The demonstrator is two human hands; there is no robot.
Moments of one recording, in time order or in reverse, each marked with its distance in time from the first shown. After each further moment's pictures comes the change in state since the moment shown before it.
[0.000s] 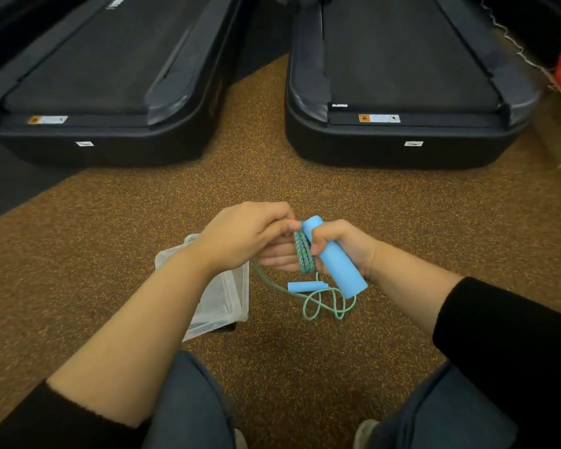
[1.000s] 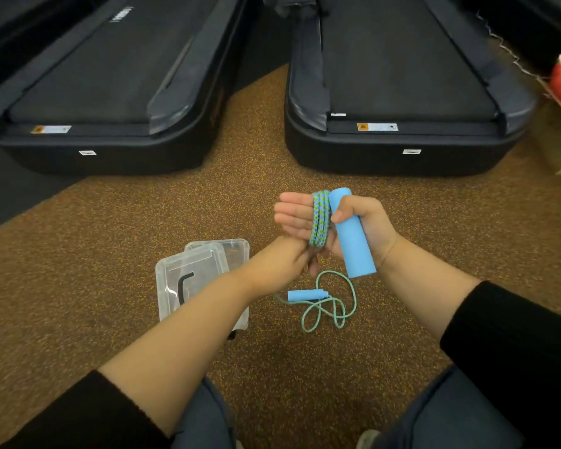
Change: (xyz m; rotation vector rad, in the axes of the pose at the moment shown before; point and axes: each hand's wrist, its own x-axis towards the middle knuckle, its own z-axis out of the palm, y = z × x) left_hand 0.017 0.018 0.056 -0.343 -0.150 -0.076; right_hand -0.007 -0.031 -0.002 0.221 -0.012 -0.331
